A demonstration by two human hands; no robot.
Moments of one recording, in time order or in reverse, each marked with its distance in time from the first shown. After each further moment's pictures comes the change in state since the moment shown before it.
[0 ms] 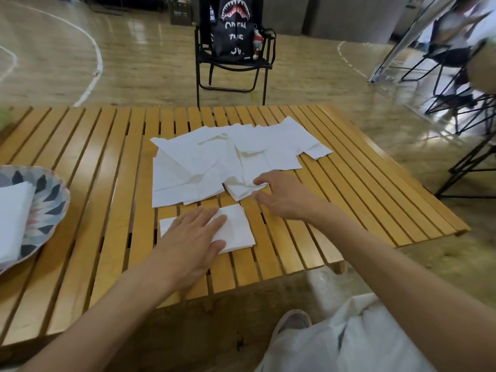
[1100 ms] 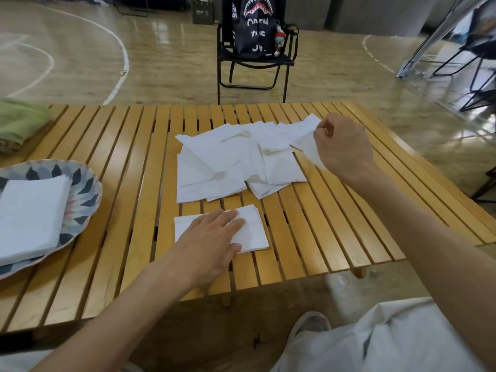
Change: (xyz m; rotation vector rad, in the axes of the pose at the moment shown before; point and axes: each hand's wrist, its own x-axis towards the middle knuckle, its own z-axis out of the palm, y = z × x) left_hand -0.006 -0.008 0.002 -0.033 -0.020 0.013; right_hand 0.012 -0.012 -0.064 -0.037 0.625 0.008
